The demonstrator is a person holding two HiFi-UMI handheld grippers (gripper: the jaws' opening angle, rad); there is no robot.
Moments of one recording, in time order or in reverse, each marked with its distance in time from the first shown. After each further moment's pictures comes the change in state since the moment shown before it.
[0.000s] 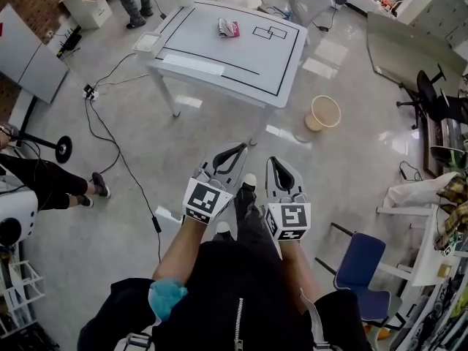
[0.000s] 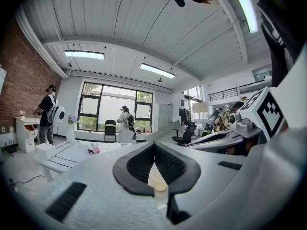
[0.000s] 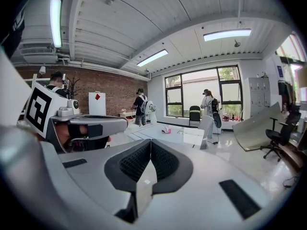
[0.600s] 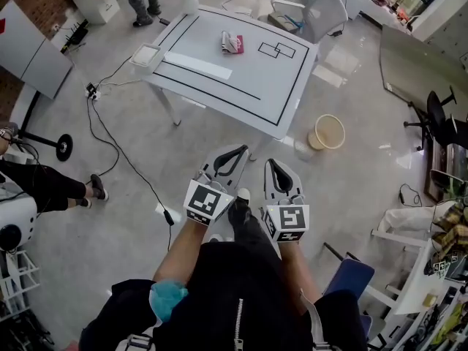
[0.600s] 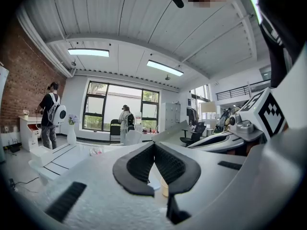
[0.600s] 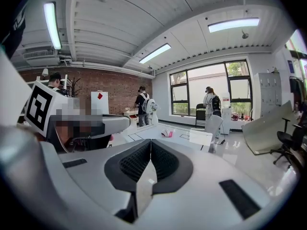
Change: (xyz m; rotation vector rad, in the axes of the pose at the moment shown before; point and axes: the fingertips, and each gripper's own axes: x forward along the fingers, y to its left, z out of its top) left arm 0.110 0.076 0.010 -0.019 0.011 0.073; right arm 0.115 -0.068 0.032 -0.010 0.032 0.089
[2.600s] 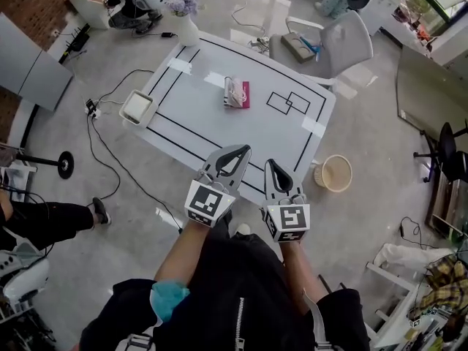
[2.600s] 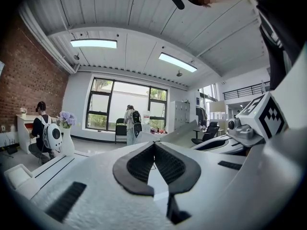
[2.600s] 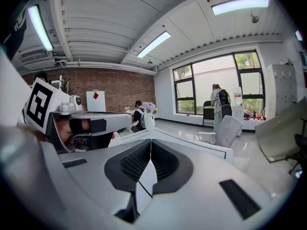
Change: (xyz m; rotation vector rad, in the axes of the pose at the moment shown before) left arm 0.215 0.220 0.026 -0.031 0.017 0.043; right arm 0.277 -0.111 0.085 0.011 0.033 0.073
